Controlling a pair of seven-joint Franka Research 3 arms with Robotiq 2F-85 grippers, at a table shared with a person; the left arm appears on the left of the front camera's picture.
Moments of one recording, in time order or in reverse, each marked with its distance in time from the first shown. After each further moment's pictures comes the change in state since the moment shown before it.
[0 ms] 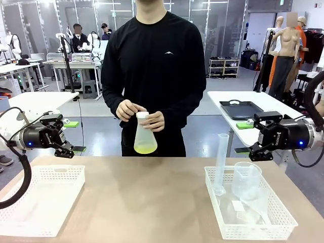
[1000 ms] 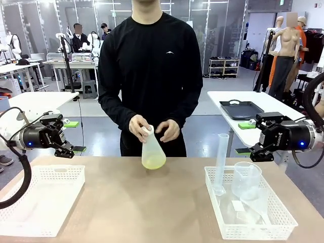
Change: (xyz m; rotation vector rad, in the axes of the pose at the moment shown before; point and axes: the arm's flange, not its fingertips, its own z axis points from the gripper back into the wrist) left arm 0.000 0.000 0.000 0.000 0.000 0.000; right arm 0.001 -0.003 0.004 0.004 0.005 -0.011
